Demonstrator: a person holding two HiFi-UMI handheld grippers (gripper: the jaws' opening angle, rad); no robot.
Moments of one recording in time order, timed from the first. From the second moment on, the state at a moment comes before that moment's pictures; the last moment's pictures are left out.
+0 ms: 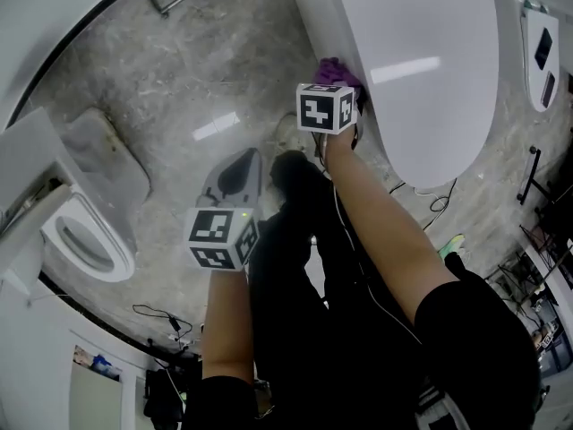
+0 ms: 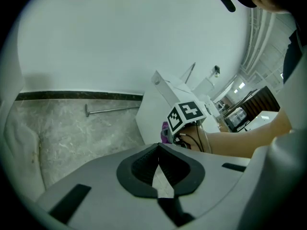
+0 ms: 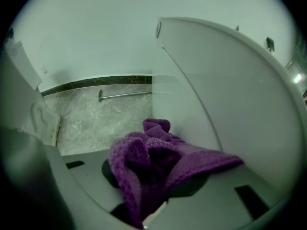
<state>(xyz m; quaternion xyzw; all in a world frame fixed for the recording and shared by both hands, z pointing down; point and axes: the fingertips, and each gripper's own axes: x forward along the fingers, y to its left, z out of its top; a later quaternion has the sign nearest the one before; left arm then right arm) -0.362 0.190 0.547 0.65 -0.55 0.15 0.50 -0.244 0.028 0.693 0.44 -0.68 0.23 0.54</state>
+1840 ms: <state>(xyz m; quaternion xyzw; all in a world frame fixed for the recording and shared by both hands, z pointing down) -0.561 0.001 0.569 0.73 -0.44 0.19 0.49 -0.442 -0.222 0.708 0.52 -0.62 0.26 0.53</state>
